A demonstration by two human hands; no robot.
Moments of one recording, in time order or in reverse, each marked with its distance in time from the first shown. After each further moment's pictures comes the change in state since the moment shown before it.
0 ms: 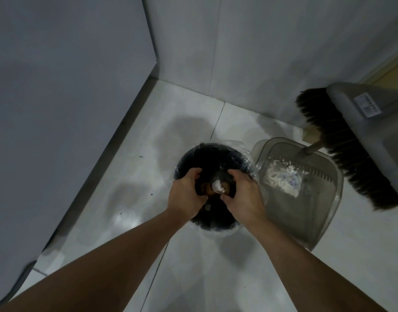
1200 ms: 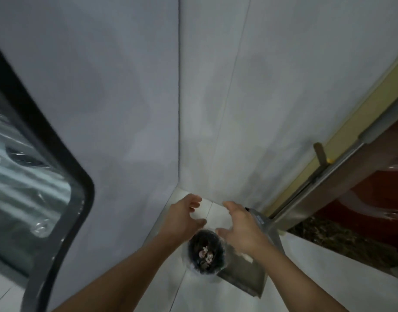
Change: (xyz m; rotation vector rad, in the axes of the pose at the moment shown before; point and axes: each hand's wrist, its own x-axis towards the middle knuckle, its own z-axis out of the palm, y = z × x) left_hand -0.269 0.314 -0.402 -0.121 0.164 0.166; right_hand -0.235 -0.315 -0.420 -0.004 -0.028 -0.166
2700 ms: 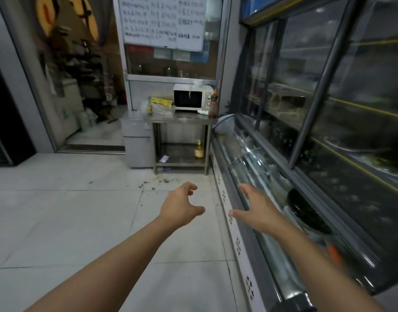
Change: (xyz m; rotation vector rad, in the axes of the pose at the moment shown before) left_hand -0.530 -0.161 -0.444 0.013 0.988 -0.582; right_hand -0.291 -0.557 0.173 -0.129 -0.427 -1.052
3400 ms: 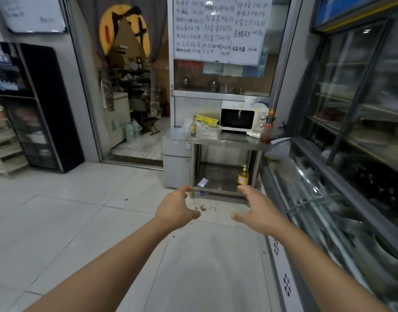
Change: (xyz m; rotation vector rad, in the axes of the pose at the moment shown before) left_hand 0.273 -0.125 -0.147 0.125 0.153 -0.182; right_hand 0.351 -0.122 0.079 -0.033 -0.102 -0.198
